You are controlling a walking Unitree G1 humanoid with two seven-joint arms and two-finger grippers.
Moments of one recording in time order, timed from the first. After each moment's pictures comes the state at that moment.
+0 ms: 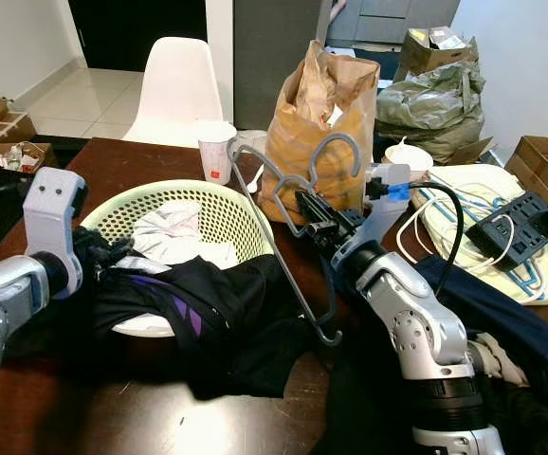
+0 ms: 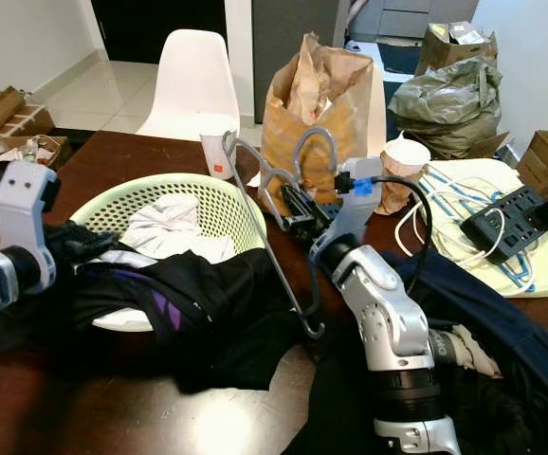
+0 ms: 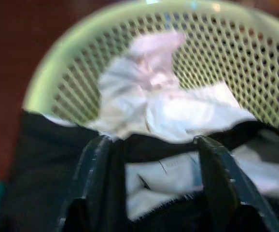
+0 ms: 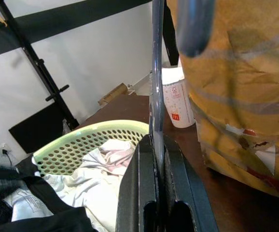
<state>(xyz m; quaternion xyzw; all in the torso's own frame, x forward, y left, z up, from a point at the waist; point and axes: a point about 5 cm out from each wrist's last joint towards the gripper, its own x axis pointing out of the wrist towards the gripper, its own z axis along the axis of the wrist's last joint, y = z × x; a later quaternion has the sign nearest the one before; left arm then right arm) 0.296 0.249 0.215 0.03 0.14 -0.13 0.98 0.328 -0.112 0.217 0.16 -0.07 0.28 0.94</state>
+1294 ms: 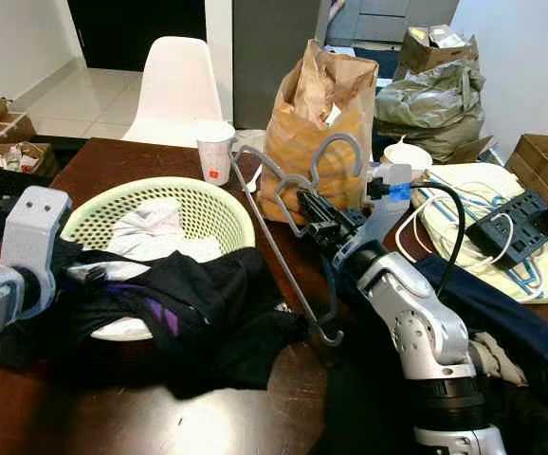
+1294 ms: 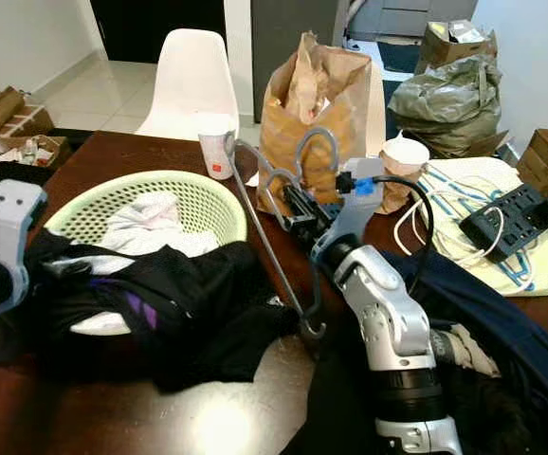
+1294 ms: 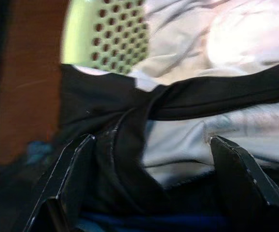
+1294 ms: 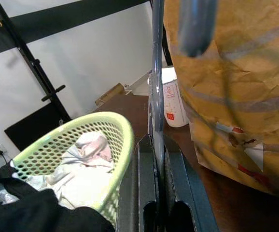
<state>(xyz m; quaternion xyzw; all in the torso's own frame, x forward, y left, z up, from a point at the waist) 0.282 0.293 0.211 0.16 0.24 0.03 0.96 0.328 -0.115 0.217 0.16 -0.07 0.28 0.95</state>
